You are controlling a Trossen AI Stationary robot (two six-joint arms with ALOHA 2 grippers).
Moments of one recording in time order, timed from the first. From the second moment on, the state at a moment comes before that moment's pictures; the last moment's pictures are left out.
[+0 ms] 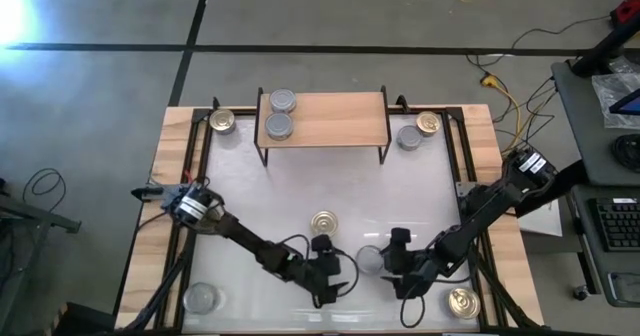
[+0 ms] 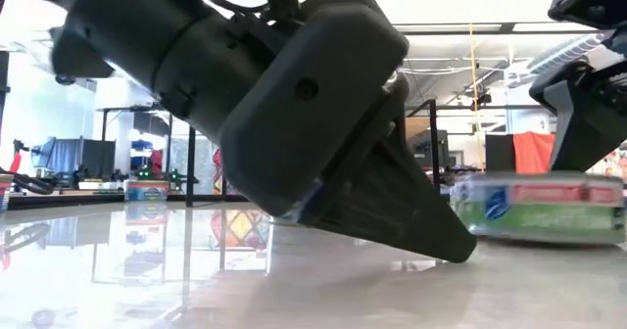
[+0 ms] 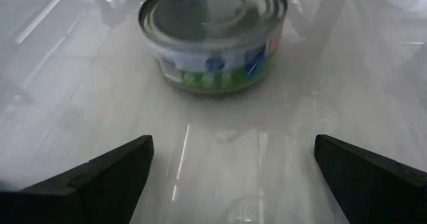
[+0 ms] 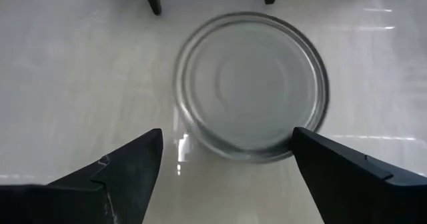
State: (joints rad) left arm -0.48 2.21 1.24 0.28 -0.49 -0.35; right arm 0.75 1.62 0.78 -0.24 0.40 0.65
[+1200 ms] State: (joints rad) left arm -0.42 2.39 1.43 0.50 -0.45 -0.17; right arm 0.76 1.64 0.81 -0.40 0.50 0.73
